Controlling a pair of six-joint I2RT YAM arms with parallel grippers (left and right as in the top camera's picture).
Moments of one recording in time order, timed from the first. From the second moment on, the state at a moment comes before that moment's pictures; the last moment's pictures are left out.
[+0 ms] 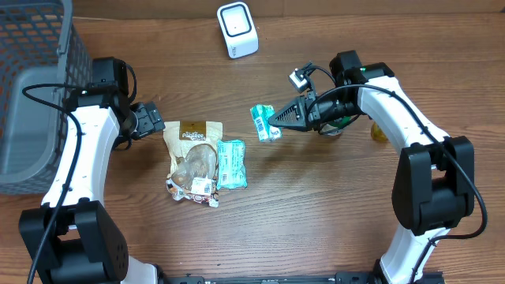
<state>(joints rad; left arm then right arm) 0.10 1.69 1.33 -0.98 -0.10 -0.35 0.20 1.98 1.51 -1.10 -1.40 -0.21</state>
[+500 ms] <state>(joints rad) 0.10 1.69 1.33 -0.98 -0.10 -0.35 0.18 1.98 1.51 -1.19 -1.54 -0.38</state>
